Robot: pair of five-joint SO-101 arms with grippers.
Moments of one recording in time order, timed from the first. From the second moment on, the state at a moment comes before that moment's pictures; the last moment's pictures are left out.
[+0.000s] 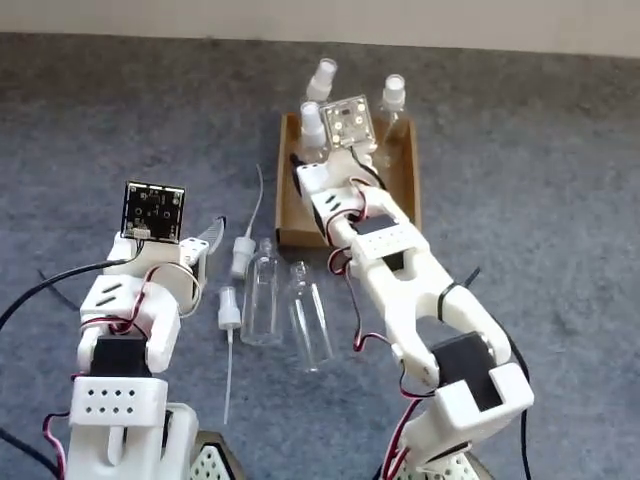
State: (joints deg) left arm -6.5 -70.1 71.1 36.5 -4.3; right arm -24.4 5.0 30.4 -2.0 0.8
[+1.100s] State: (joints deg) left arm -6.5 -70.1 71.1 36.5 -4.3; right arm -25.1 5.0 30.4 1.5 0.8
